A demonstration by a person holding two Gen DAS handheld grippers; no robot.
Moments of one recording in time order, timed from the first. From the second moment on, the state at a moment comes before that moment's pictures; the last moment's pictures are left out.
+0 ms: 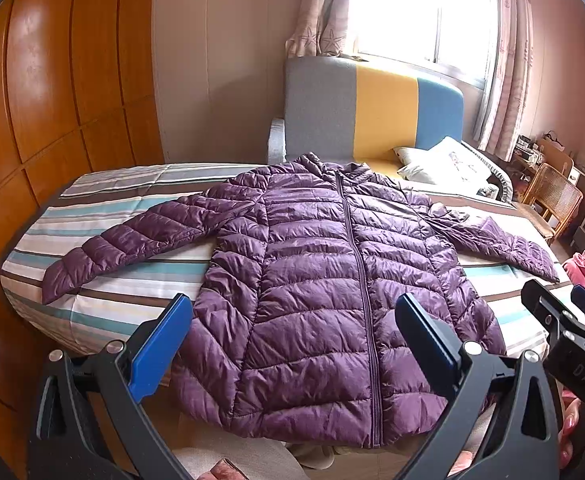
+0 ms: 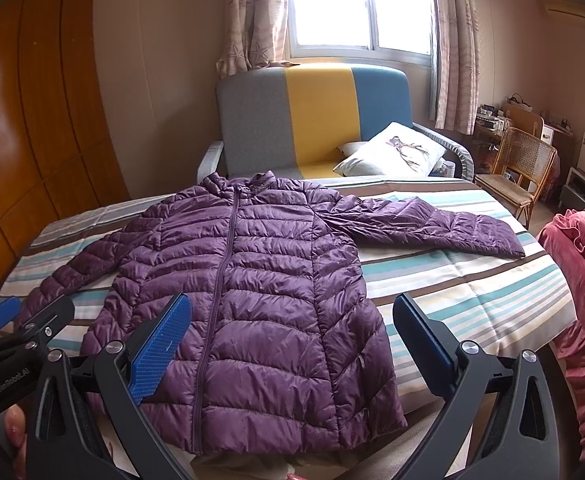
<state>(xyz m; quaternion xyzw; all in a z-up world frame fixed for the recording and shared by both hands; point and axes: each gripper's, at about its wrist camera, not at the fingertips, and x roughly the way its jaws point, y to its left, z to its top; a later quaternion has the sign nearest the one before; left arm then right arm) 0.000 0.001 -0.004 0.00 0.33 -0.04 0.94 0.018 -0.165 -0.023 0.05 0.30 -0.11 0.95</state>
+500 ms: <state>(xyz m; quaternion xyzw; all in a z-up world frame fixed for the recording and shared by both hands) 0.000 0.000 -0.005 0.00 0.33 -0.04 0.94 0.019 -0.165 -0.023 0.05 0.30 -0.11 0.95</state>
